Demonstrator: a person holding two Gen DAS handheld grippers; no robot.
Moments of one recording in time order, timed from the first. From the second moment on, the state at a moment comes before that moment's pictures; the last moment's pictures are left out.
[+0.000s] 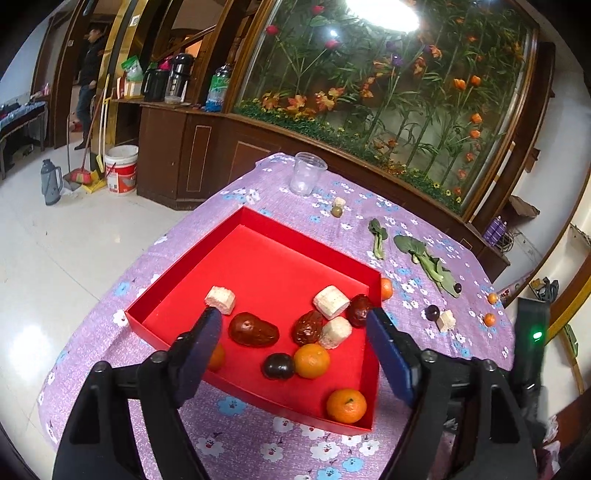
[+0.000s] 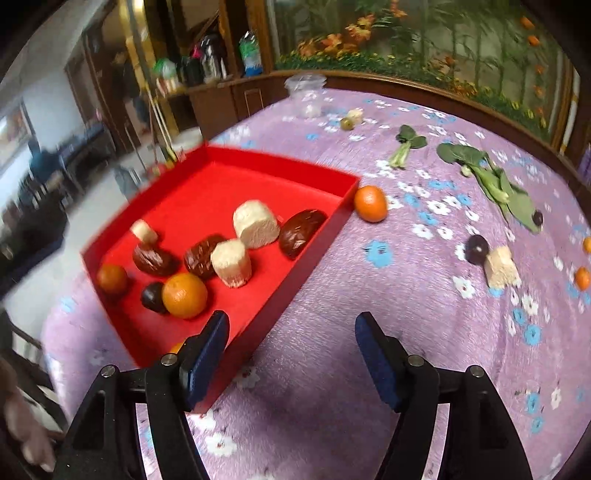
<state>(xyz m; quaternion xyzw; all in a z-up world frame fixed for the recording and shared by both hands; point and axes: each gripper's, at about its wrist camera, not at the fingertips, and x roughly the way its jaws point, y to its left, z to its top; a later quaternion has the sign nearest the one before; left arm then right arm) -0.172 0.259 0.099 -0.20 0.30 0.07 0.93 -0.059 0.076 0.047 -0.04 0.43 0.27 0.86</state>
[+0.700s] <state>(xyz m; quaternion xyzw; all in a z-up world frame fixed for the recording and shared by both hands) -0.137 0.134 0.098 -0.08 0.35 -0.01 0.93 -0.054 -0.132 0.025 0.06 0.44 0.15 0.88</state>
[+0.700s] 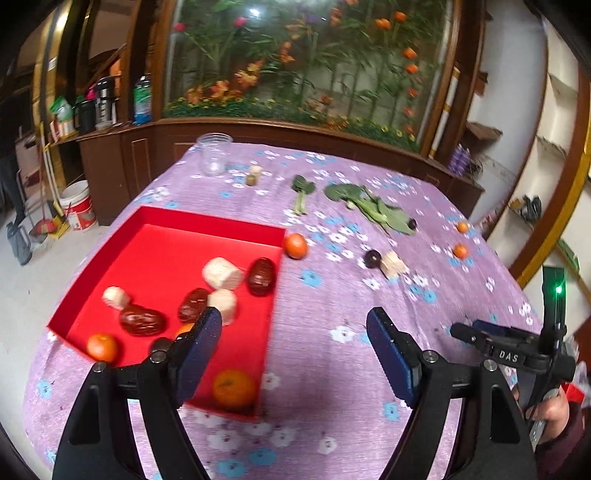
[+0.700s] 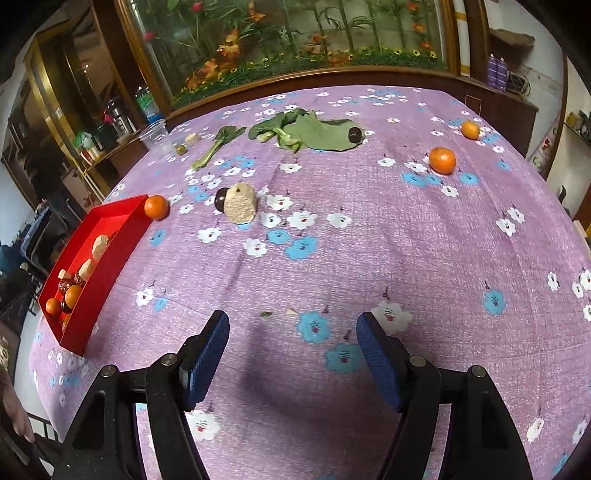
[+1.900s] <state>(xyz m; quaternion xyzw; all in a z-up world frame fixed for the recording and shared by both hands) -0.066 0.114 0.082 -0.05 0.37 -0.05 0.93 0.048 -0.039 0.014 -0.02 0.42 0.17 0.89</state>
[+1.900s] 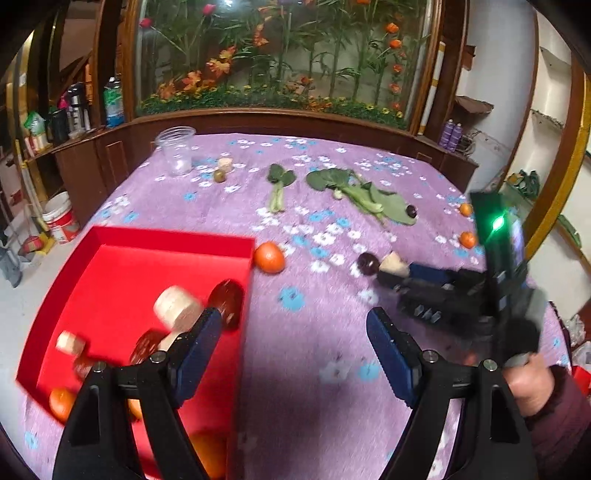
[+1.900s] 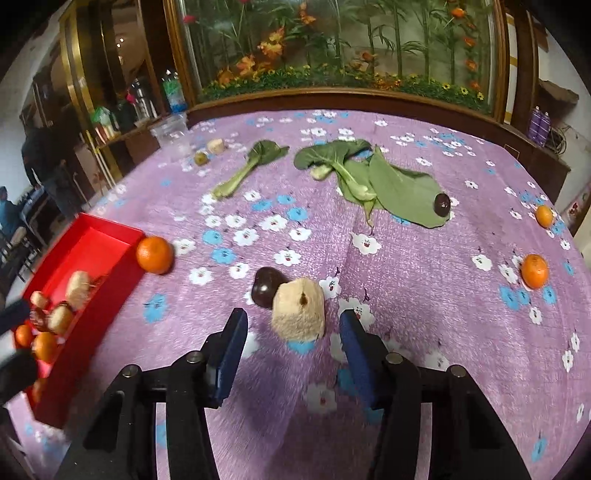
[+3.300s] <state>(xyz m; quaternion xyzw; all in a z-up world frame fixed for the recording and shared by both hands) 0.057 0.028 0.017 0.00 0.44 -0.16 0.89 0.041 -0.096 0.014 0.09 0.41 0.19 0.89</state>
